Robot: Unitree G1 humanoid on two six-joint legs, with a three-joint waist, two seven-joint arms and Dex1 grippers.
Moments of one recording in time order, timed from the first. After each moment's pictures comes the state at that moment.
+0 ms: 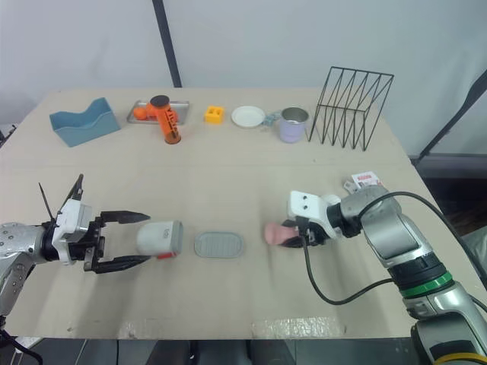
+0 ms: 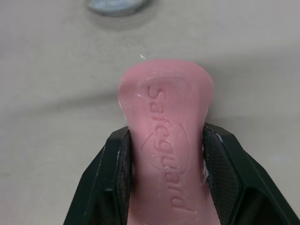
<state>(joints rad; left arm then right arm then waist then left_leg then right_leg) -0.09 0.81 0.16 -0.11 -0.51 0.12 -1.35 -0.58 -0.85 0.28 -0.07 0.09 0.49 1.37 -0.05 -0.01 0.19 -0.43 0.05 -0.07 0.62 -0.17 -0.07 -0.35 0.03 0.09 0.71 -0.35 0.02</state>
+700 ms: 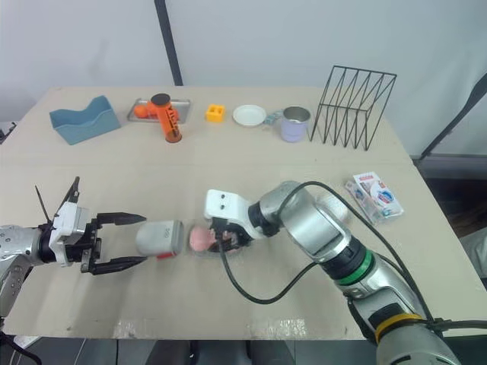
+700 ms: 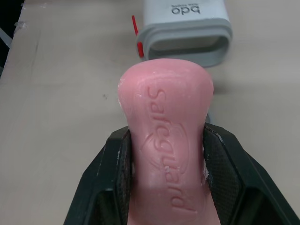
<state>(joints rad) -0.08 0.81 0.17 -0.08 -0.51 0.08 -1.36 -0.79 -0.52 0.56 -0.27 0.11 0.90 1.13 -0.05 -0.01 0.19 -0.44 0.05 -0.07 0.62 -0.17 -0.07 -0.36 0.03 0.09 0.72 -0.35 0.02</state>
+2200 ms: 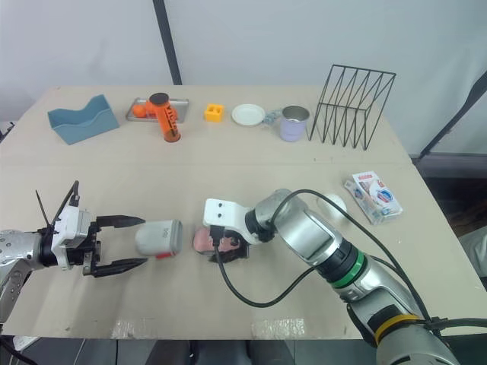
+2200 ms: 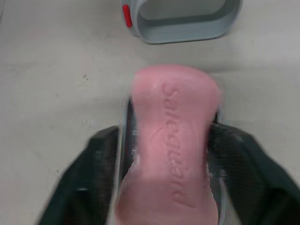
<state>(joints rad) -0.05 0.81 0.17 -0.09 -0.49 0.07 -1.31 -0.76 -0.52 0.63 -0.21 0.09 0.82 1.08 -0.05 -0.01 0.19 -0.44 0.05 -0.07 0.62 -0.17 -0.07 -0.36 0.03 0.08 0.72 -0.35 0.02</state>
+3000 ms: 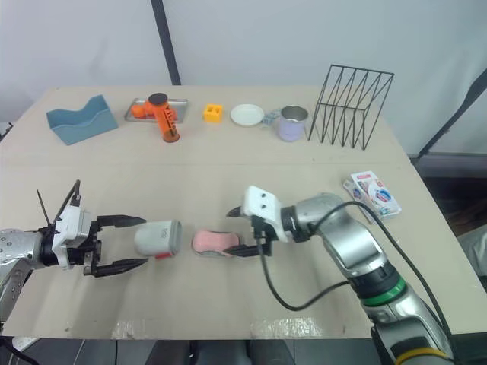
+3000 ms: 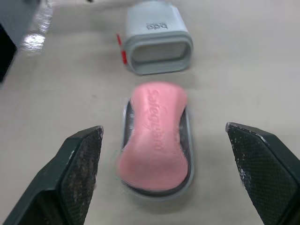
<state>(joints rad) -0.05 0.81 0.16 -0.09 -0.48 0.07 -1.33 -0.46 -0.65 0.27 -0.23 0.27 0.44 1.18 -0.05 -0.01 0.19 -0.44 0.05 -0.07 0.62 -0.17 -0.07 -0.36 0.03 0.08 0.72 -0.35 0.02</state>
